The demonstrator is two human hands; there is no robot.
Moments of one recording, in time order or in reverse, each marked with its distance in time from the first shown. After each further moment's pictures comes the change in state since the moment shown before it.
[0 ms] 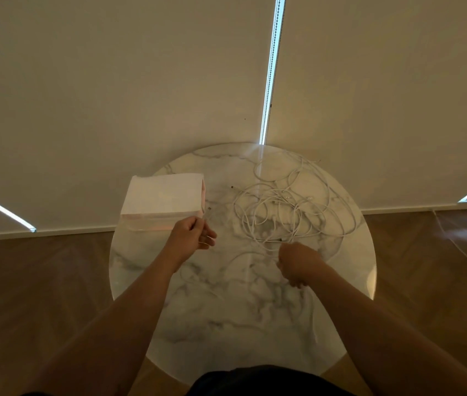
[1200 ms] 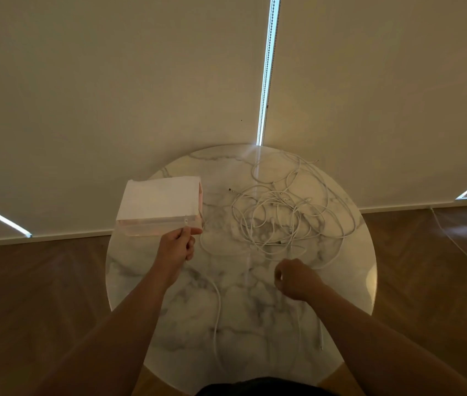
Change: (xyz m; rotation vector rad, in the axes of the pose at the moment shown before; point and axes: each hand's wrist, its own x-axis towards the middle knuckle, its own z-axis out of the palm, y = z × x) left_hand 0.008 -0.024 -0.008 -0.210 0.137 -0.055; right_hand 0.017 0.013 0.049 0.127 0.059 -0.005
